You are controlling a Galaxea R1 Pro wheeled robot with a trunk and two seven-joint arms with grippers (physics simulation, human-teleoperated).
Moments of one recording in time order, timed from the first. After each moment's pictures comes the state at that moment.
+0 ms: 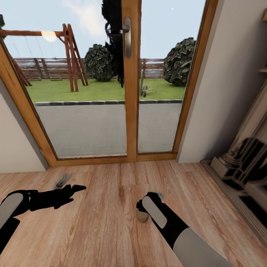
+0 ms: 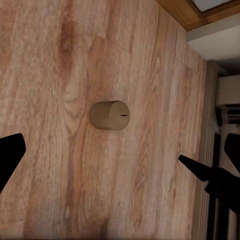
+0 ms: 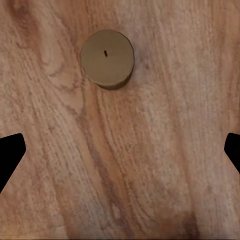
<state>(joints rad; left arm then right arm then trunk) -0.37 0.45 -0.02 -1.52 1.62 0.99 0.51 -0.66 0.15 0.56 -0.86 -0.99 0.64 -0.89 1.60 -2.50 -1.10</state>
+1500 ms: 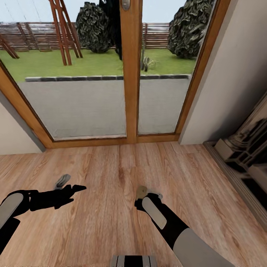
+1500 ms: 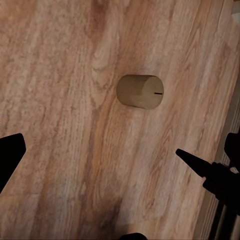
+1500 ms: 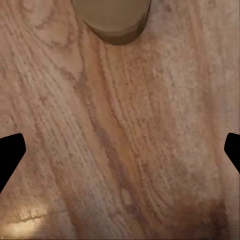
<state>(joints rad) -0.37 0.45 -0.02 -1.51 1.63 0.99 0.51 -0.66 0.15 0.57 -0.84 -0.98 0.57 -0.80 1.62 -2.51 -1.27</state>
